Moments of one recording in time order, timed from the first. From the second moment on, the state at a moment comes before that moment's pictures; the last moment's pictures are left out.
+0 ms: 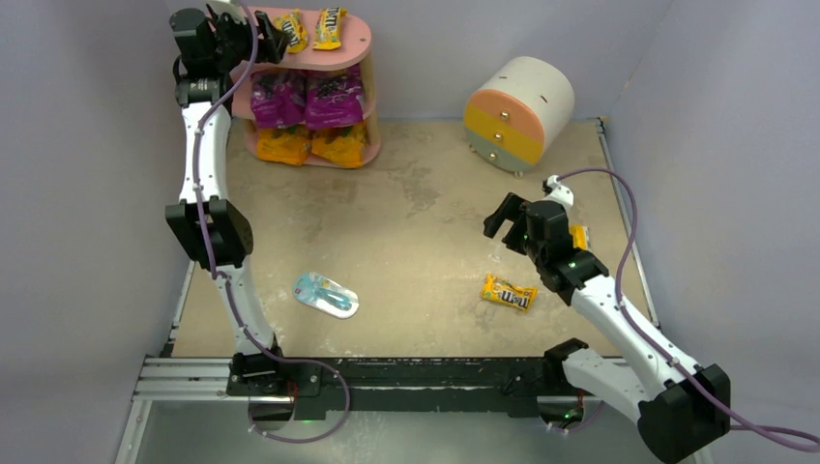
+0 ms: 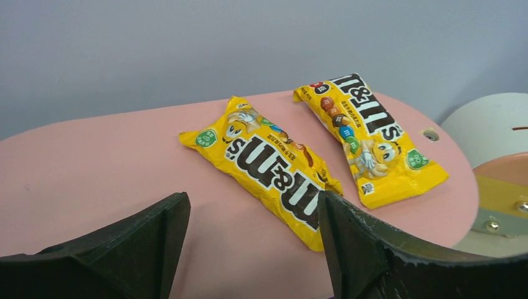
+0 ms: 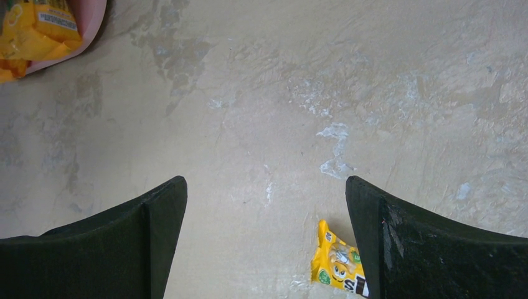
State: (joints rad) left arm 0.16 2.16 2.38 -0.19 0.57 -0.09; right arm 0.41 0.95 0.70 -0.34 0.24 0.70
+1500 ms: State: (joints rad) left arm 0.11 2.00 2.22 -0.32 0.34 0.07; right arm 0.41 0.90 0.68 -0.36 0.24 0.72
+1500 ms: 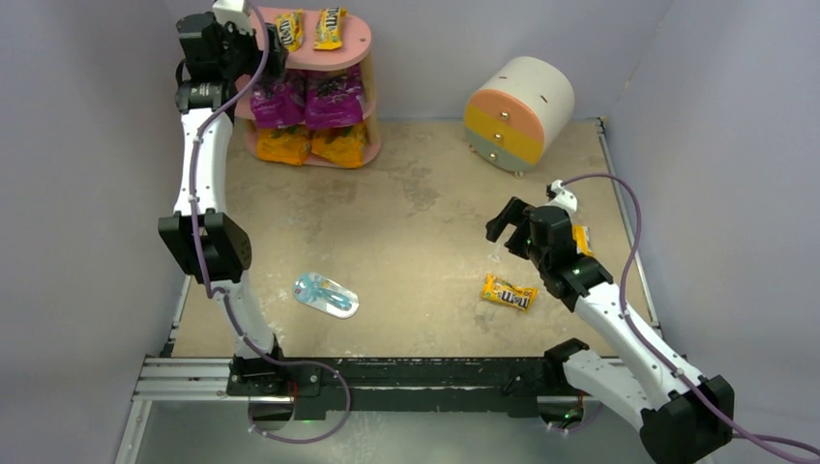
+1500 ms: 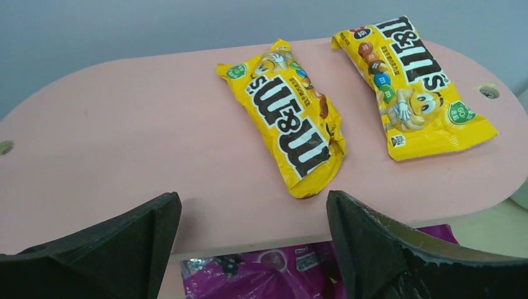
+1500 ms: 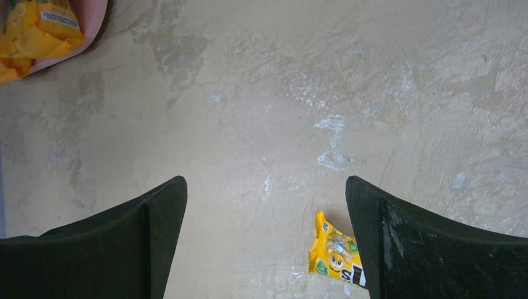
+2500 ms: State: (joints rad) left arm -0.36 1.07 0.72 0.11 0.35 -0.50; right arm 0.41 0.89 0.60 -0.67 0.11 0.72
